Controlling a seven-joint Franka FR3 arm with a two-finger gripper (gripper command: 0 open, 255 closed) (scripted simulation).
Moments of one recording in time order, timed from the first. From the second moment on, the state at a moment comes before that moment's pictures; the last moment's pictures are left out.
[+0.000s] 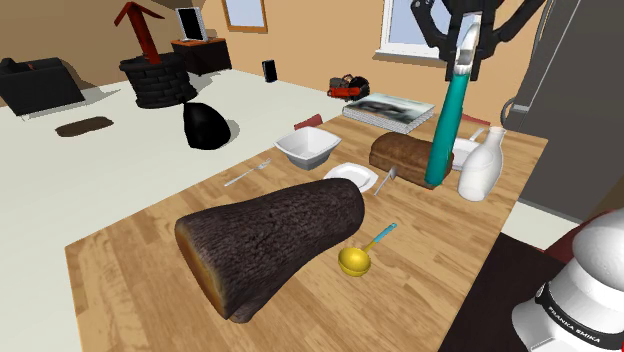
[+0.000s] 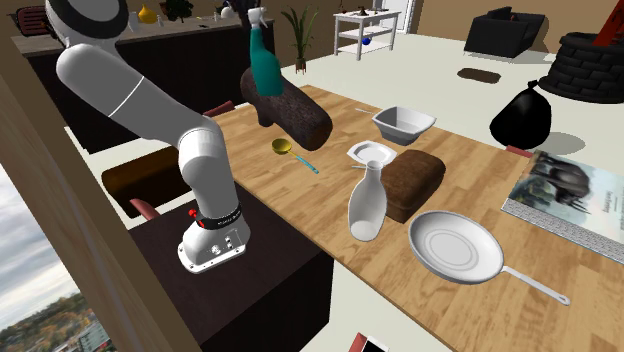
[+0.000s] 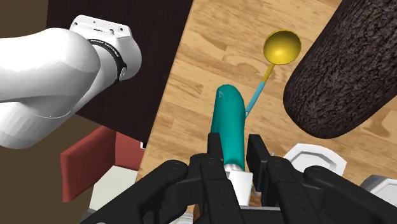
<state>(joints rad) -0.40 -0.65 0.57 -1.74 0.25 1.12 1.37</state>
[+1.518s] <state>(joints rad) -0.79 -0.31 1.47 -1.30 0.29 1.17 1.96</state>
